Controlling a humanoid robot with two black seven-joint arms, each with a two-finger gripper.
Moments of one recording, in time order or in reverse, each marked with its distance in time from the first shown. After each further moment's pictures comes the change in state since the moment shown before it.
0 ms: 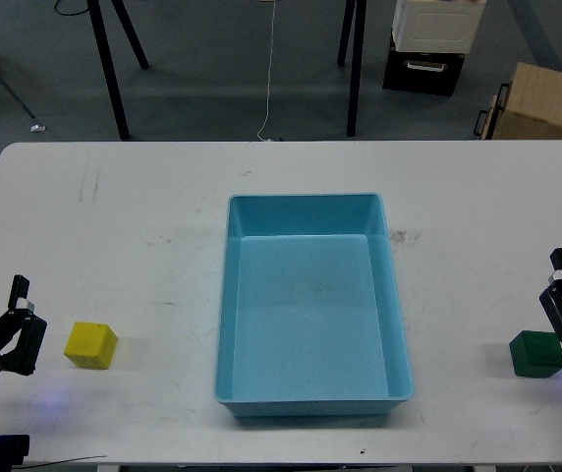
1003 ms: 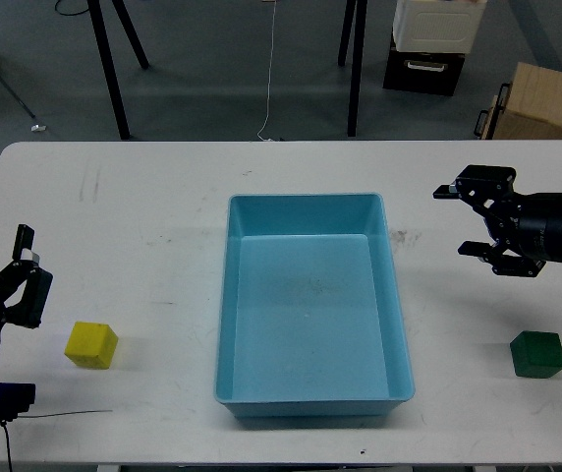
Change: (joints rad) left arm -0.148 0.025 0.012 0.002 0.021 0.000 -0.005; right arm 1.265 -0.729 -1.115 -0.192 -0.783 -0.114 -0.367
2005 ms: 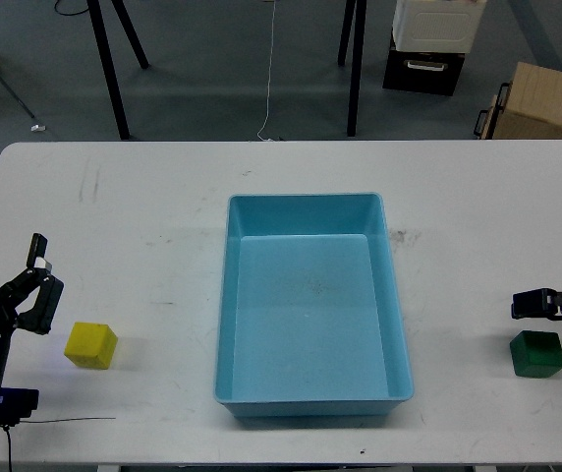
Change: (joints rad) left arm -0.002 0.001 0.006 0.047 0.046 0.000 0.004; right arm 0.060 -0.168 -0.387 0.063 -0.541 0.191 -0.002
